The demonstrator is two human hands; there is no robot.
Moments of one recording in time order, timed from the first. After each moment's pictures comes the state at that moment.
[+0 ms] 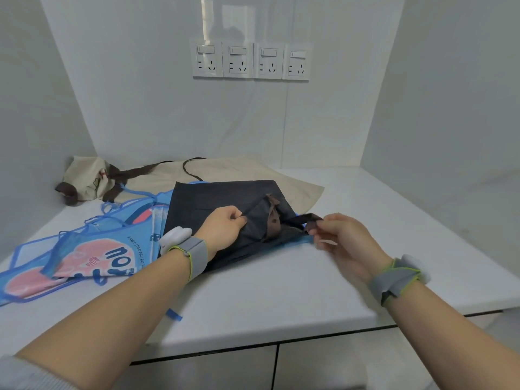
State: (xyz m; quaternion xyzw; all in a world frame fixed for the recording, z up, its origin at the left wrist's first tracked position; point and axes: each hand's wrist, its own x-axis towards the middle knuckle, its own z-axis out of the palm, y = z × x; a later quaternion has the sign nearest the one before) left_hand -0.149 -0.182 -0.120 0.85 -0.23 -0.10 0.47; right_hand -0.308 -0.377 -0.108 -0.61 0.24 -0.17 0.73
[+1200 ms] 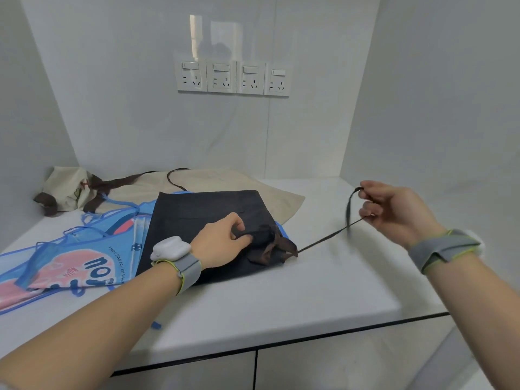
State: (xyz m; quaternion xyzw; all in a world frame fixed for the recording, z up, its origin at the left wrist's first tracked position) left_hand -0.188 -0.187 -0.101 0.89 -0.34 -0.07 0.30; right_hand -0.356 -0.462 -0.038 -0.51 0.20 -0.27 0.79
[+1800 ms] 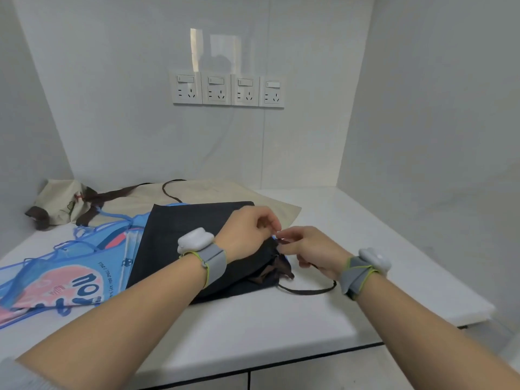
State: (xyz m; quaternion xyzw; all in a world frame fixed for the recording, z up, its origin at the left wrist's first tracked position) left_hand -0.205 -0.243 -0.063 0.81 -0.44 -0.01 0.39; right_hand -0.292 -0.401 -0.095 -0.81 0.17 -0.06 0.56
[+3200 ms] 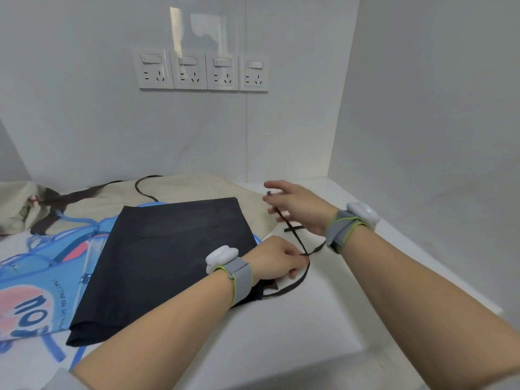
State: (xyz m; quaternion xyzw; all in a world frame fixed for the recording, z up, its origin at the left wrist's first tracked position) left_hand -0.212 -0.328 -0.118 0.79 -0.39 -0.28 0.38; right_hand -0.239 -0.443 -0.051 -0.81 0.14 -0.09 0.56
